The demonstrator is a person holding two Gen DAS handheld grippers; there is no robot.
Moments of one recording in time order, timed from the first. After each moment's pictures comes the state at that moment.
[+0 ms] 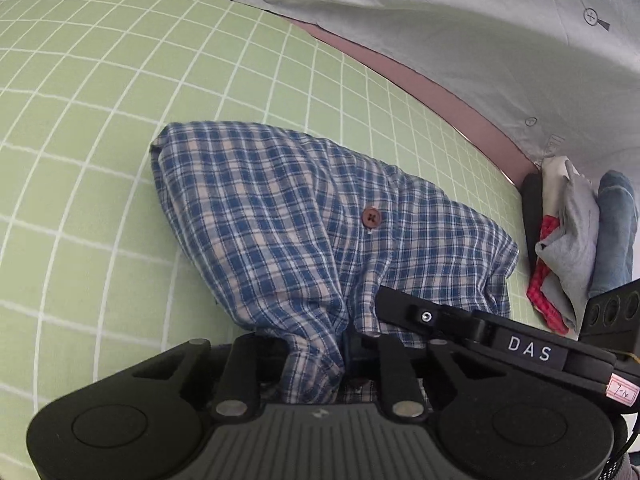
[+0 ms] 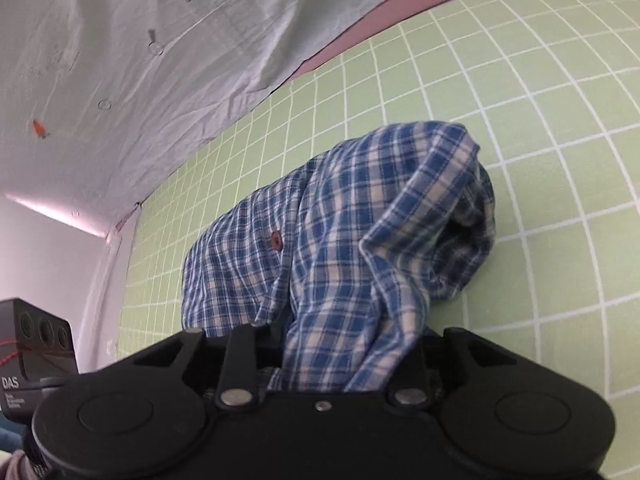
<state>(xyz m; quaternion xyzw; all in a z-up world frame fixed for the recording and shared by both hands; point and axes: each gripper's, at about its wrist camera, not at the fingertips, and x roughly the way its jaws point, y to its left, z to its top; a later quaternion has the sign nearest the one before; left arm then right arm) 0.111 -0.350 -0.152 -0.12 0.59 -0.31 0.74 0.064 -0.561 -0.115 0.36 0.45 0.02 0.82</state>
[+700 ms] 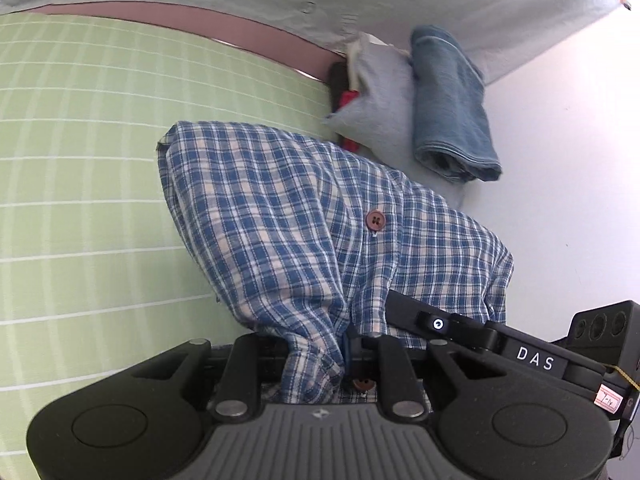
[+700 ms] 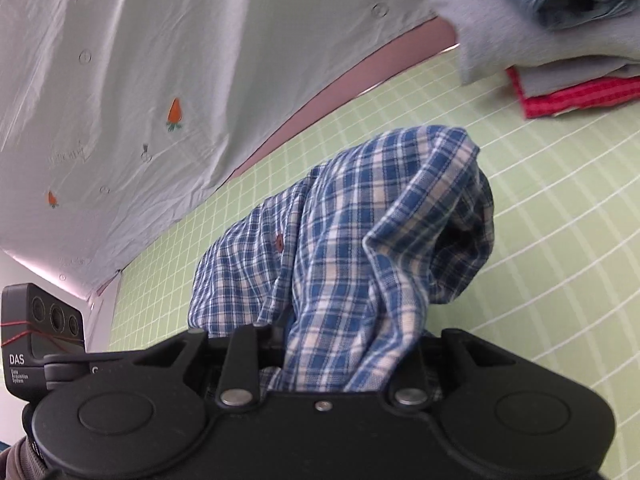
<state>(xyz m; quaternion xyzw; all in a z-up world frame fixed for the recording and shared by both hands) -0.035 -0.518 -0.081 -0.09 0.55 -0.51 0.66 -0.191 -0.650 -0.027 0.37 0.33 -0.14 0.86</state>
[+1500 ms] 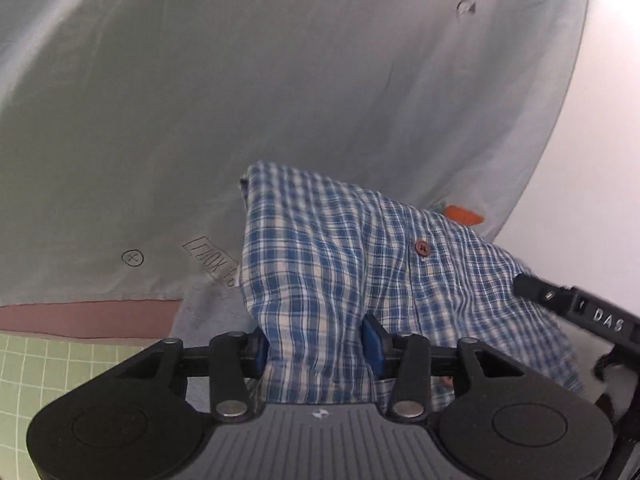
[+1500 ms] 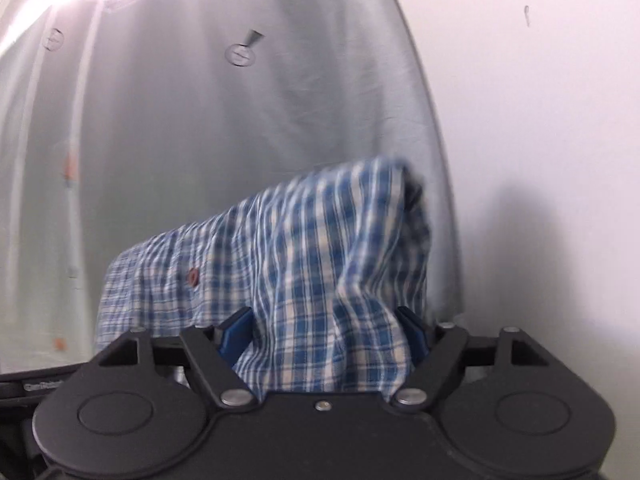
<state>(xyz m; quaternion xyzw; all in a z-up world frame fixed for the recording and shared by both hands) 0.019 -0.896 0.048 -0.04 0.33 -0.41 0.85 -0.151 -1.082 0.090 0.15 0.17 -0.27 0.93</state>
